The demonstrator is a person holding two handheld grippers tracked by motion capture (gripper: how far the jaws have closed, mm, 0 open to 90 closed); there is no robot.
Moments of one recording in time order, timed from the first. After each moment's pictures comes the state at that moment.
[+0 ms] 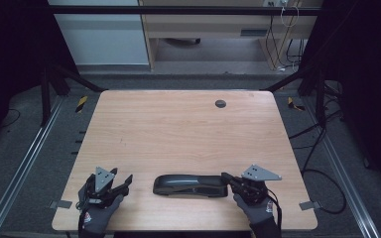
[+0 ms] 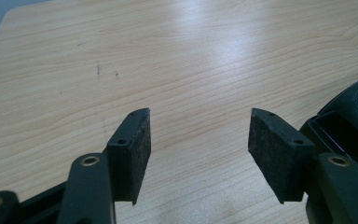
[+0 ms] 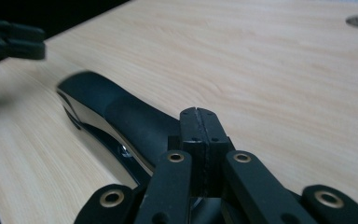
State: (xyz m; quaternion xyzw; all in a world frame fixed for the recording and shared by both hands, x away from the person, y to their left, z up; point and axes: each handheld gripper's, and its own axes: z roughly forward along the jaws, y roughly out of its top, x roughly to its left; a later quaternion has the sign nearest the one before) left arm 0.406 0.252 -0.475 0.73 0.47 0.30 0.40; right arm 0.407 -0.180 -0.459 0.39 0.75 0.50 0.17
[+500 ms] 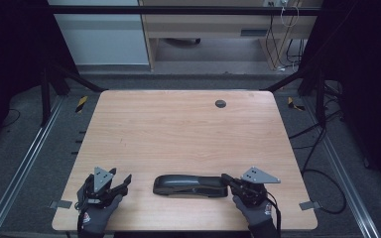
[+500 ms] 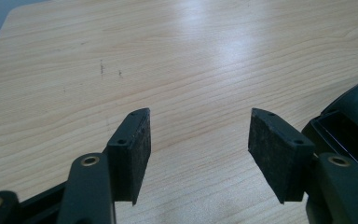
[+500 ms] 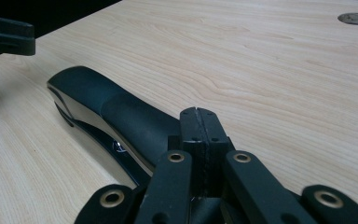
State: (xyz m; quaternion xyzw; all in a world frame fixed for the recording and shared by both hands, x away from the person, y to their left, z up) left arm 0.406 0.255 -0.475 0.73 0.47 0.30 0.40; right arm 0.404 -0.180 -0.464 0.40 0.75 0.50 0.18
